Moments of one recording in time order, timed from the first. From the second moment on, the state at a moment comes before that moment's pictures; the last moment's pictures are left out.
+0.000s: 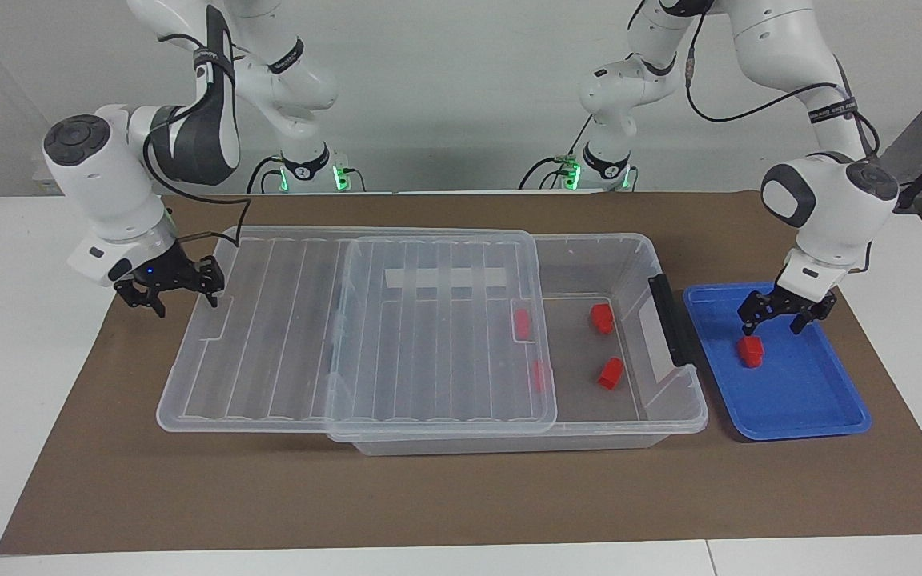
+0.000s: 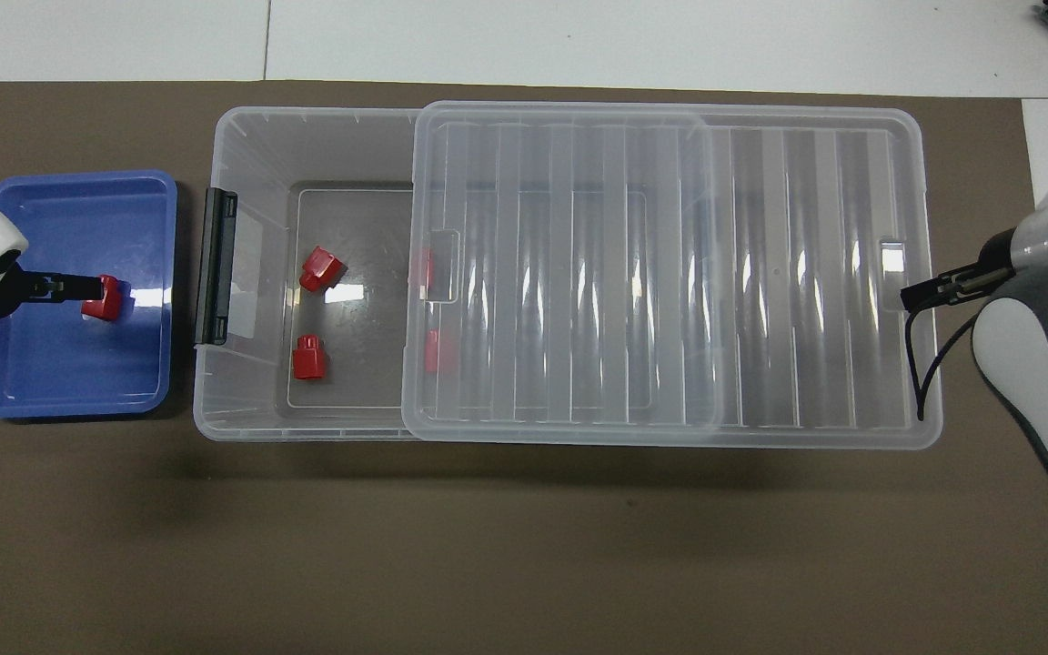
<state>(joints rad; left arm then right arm) 0.29 0.22 -0.11 -2.02 0.01 2.41 0.27 -0.24 0.10 0.13 -1.87 -0.08 2.00 -0.32</state>
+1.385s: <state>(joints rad) 0.29 0.31 -0.11 -2.02 0.07 2.48 0.40 -0.06 0.00 0.15 -1.67 -0.07 1.78 0.12</state>
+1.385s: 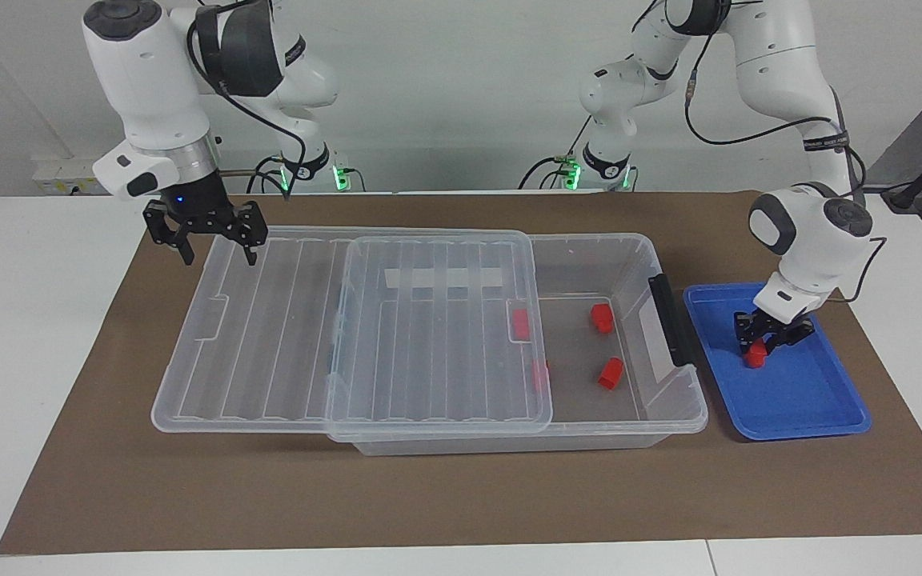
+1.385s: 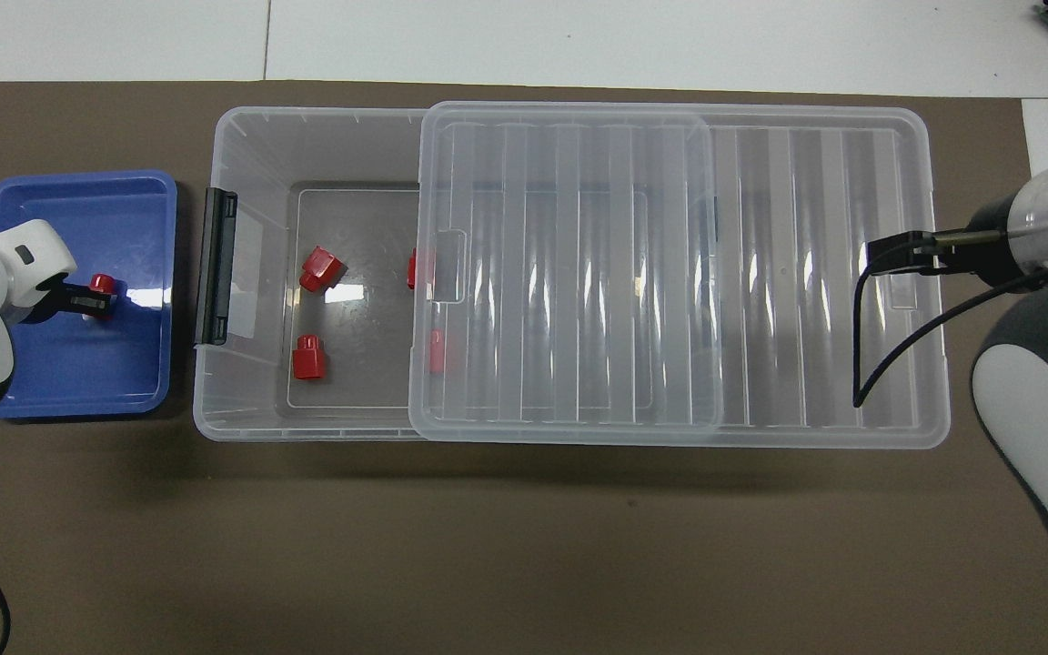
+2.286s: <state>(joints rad) 0.19 0.22 -0.14 -1.66 0.03 1.85 0.04 -0.08 0.02 0.14 -1.55 -0.04 1.53 0.16</state>
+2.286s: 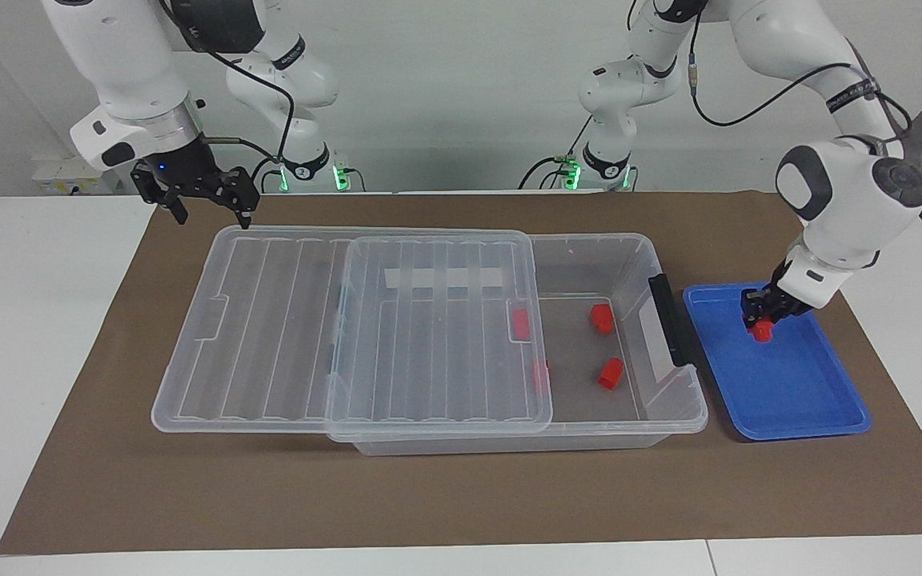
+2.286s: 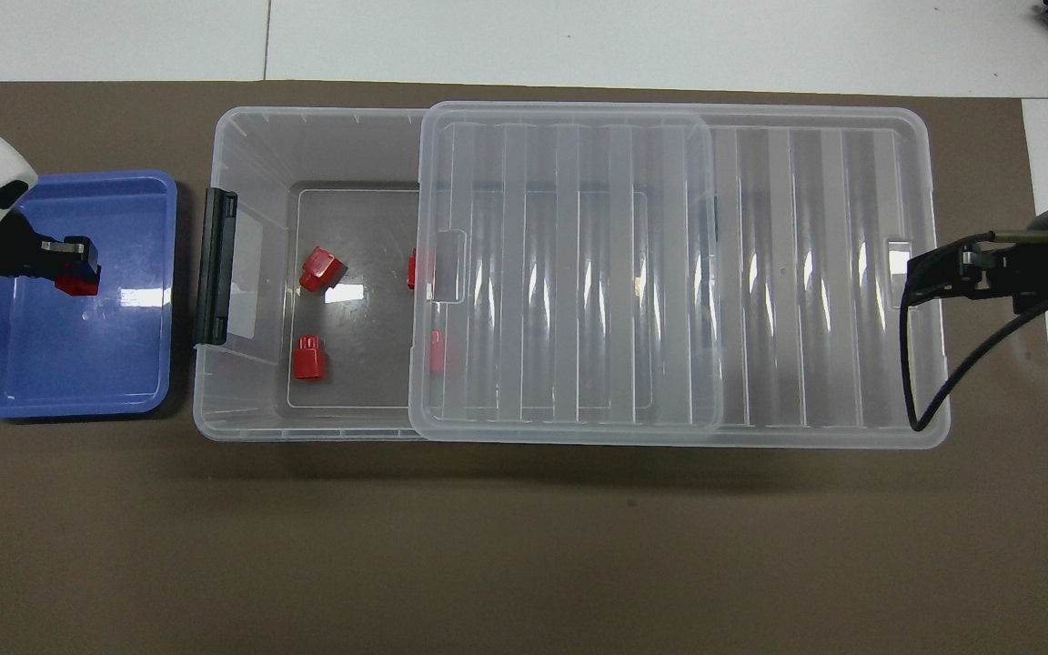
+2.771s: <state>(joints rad) -0.02 0.21 -0.15 -1.50 -0.02 1.77 -0.53 -0.09 0.02 0.14 -1.55 -0.04 1.53 0.16</state>
